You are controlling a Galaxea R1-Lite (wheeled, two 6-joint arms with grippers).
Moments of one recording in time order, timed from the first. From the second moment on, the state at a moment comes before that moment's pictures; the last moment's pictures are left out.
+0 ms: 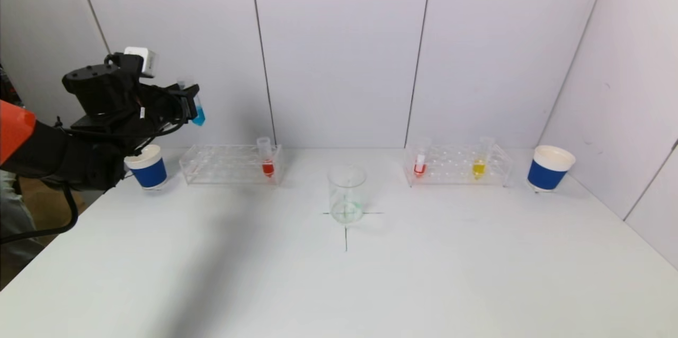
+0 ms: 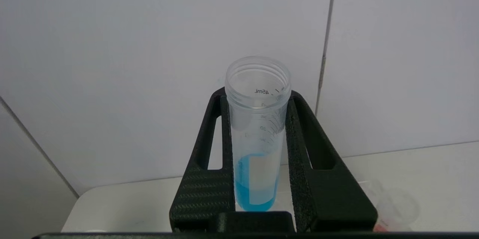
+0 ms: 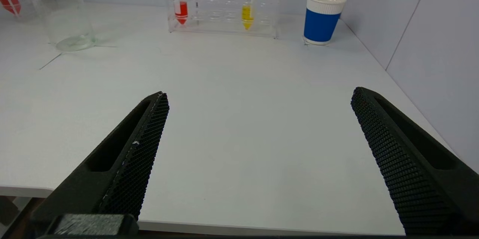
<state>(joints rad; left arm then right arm) 0.04 2.02 -1.17 -0.98 -0.17 0.04 0.01 0.00 0.00 -0.01 0.02 -0.04</state>
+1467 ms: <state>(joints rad) -0.29 2.33 -1.99 -0.49 -0.36 0.30 0.01 0.00 0.00 -0.01 0.02 -0.04</state>
